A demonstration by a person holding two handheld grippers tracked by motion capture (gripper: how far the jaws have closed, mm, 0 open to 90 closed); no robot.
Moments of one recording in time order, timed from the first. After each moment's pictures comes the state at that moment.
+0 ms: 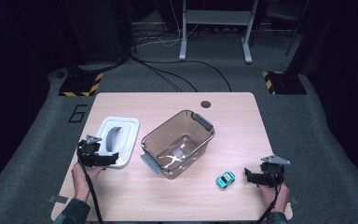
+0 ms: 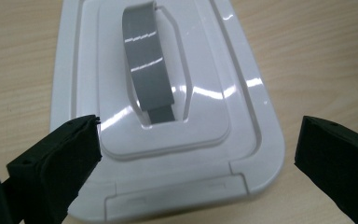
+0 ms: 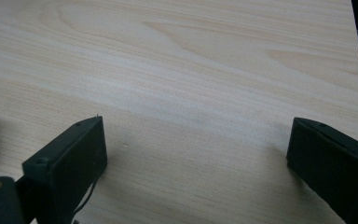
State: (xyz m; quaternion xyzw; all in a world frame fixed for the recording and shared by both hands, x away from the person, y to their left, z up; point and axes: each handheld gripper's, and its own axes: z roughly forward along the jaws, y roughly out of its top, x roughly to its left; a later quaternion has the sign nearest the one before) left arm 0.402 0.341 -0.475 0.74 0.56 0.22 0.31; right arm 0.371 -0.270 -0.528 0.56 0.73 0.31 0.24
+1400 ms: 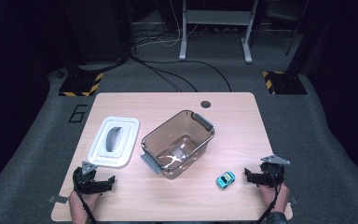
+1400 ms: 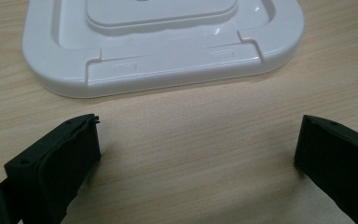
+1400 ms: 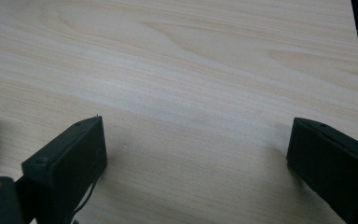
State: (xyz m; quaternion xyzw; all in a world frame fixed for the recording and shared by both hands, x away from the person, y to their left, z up) left arm 0.341 0.352 -0.532 0.73 0.56 0.24 0.32; right arm 0.371 -0.269 -0.529 0.56 0.73 0.31 0.24
